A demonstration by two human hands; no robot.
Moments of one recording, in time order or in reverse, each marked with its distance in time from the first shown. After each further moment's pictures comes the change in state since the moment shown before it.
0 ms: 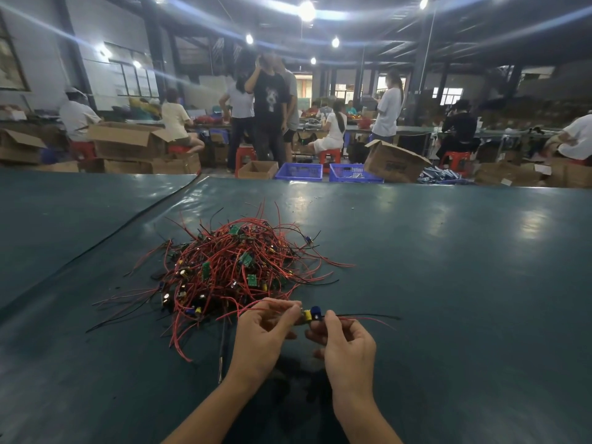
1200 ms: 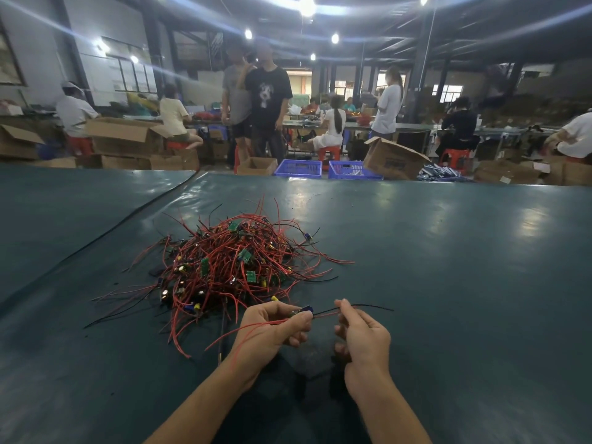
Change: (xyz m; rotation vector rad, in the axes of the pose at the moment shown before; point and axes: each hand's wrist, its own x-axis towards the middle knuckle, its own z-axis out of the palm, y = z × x) left_hand 0.004 0.004 -0.004 -0.126 -0.148 -0.328; right_hand 0.022 -0.009 -0.013 0.111 0.067 0.184
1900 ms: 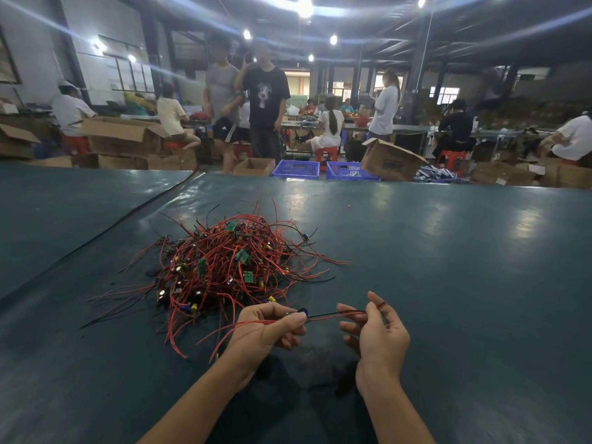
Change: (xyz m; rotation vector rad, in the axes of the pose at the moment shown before) left_hand -0.002 0.004 -0.004 -0.037 -0.049 -0.040; right_hand 0.007 -0.005 -0.014 0.123 0.069 -0.195
